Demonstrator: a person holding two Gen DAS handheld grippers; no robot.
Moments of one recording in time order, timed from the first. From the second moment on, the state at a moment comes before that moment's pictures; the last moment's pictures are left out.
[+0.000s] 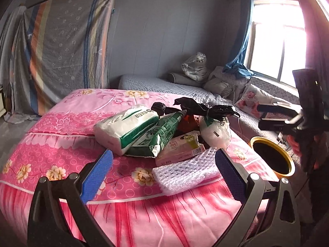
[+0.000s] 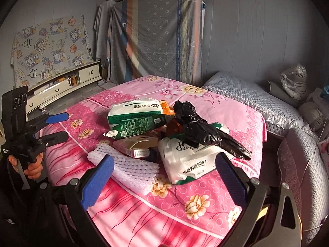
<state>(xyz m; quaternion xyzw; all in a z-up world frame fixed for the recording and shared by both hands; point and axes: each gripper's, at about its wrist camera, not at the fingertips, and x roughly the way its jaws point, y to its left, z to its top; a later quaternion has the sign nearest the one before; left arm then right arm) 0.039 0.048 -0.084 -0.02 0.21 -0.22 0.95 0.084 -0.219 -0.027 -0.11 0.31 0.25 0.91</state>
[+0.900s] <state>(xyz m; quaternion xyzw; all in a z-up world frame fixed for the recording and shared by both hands) 0.105 -0.014 -0.122 0.24 0.32 -0.49 0.77 0.251 -0.172 -0.055 -0.18 0.49 0.23 0.82</state>
